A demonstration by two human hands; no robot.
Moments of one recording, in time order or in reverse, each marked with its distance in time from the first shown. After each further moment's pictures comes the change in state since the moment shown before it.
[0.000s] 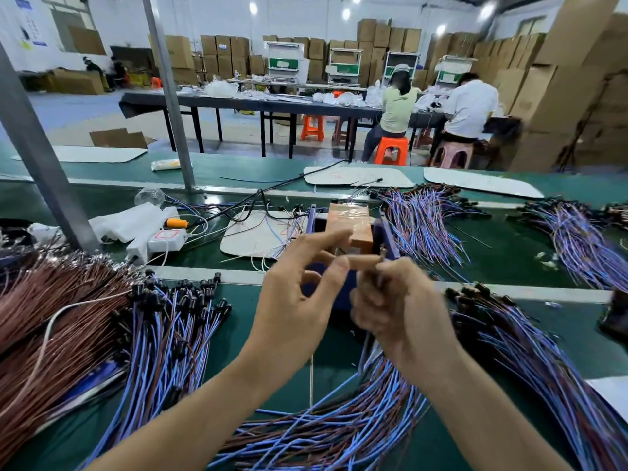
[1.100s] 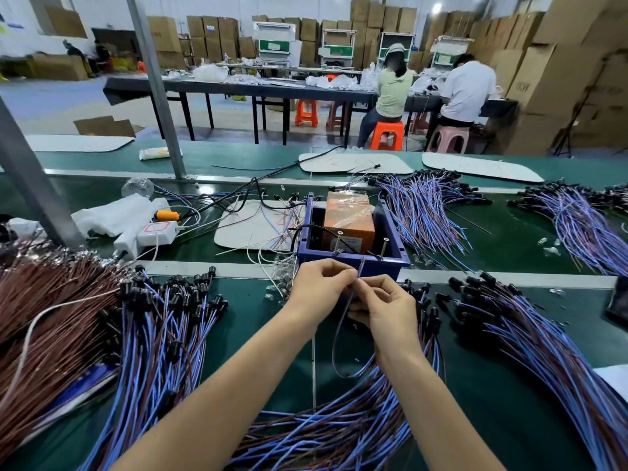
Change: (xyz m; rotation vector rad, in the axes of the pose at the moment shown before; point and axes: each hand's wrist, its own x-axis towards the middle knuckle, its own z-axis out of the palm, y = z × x) left_hand 0.034 -0.089 0.037 -0.042 -0.087 -0.638; right_hand 0.042 0.071 -0.042 -0.285 0.468 -0.072
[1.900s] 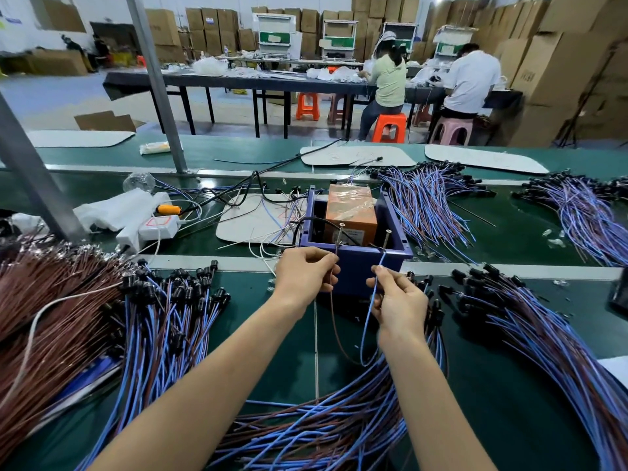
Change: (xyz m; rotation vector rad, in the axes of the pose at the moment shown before) left_hand 0.020 -0.014 -0.015 -0.095 0.104 -0.050; right_hand 0.021 0.011 -0.001 0.171 0.296 0.123
